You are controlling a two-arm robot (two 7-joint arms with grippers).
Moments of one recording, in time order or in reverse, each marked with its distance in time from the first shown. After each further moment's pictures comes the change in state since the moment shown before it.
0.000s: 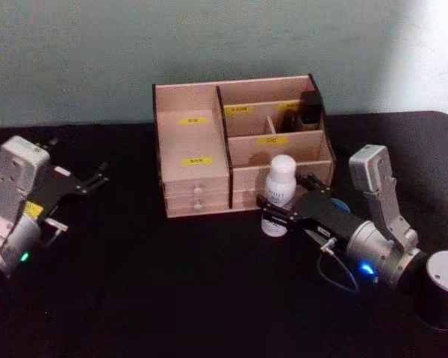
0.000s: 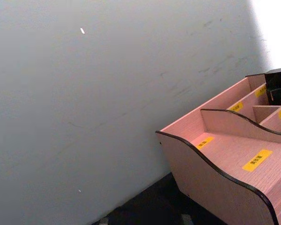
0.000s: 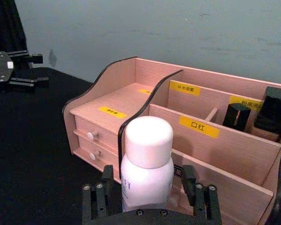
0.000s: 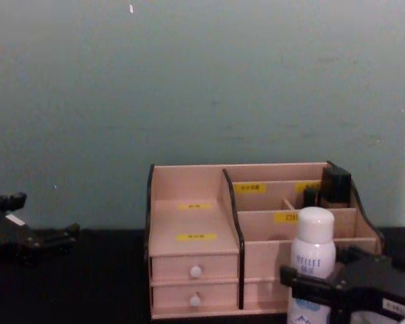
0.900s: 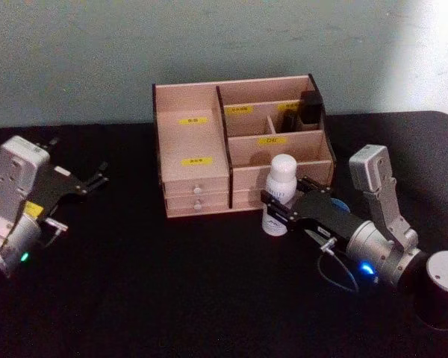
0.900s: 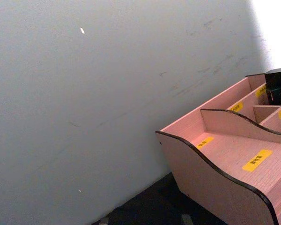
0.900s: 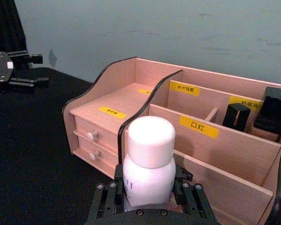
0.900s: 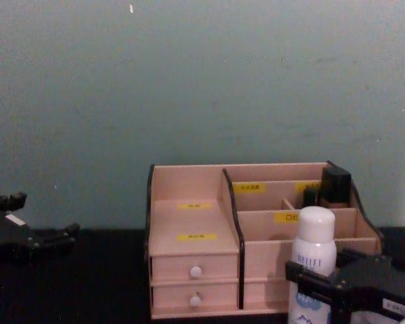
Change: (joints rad) left arm 0.000 0.000 0.000 0.000 0.000 0.000 0.000; right arm -0.001 0.000 0.000 -0.001 0.000 -0.001 -0.001
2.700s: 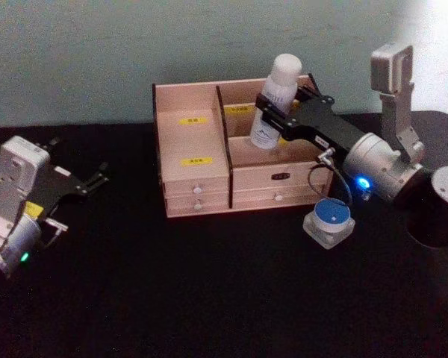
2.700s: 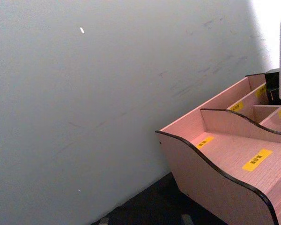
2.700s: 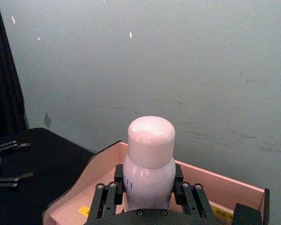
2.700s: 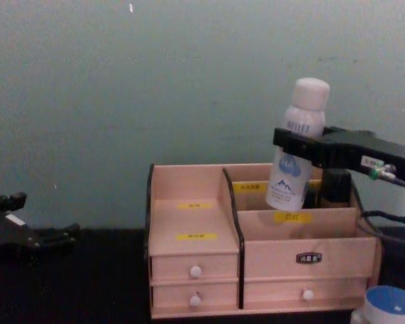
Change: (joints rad) left arm 0.000 0.000 0.000 0.000 0.000 0.000 0.000; right arm 0.193 -0.020 0.004 -0.020 0.133 0.062 -0.008
